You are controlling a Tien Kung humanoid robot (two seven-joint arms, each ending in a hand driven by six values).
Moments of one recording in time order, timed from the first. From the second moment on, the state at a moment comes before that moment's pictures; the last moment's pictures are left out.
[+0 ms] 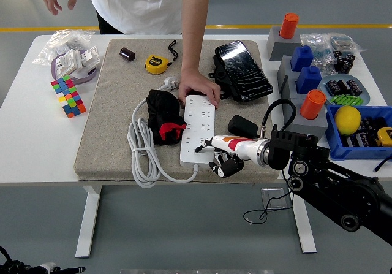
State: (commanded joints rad) left arm -0.31 0.26 0.00 -0.43 0.47 0.11 0.21; right arm 0.61 -0.16 0.66 1.30 -1.68 0.34 -0.30
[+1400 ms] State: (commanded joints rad) left arm -0.31 0.25 0.00 -0.43 0.47 0.11 0.21; right arm 0.57 -0.18 0.84 1.47 -1.67 0.20 -0.21
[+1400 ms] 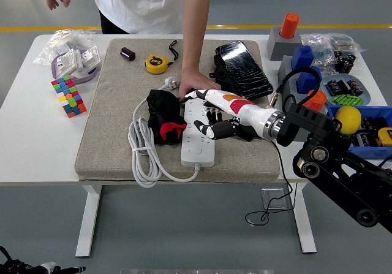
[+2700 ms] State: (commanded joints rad) left arm -0.31 0.25 0.00 -0.43 0.48 0.11 0.21; right arm 0.33 -0.27 1.04 1.44 -1.56 -0.06 0.02
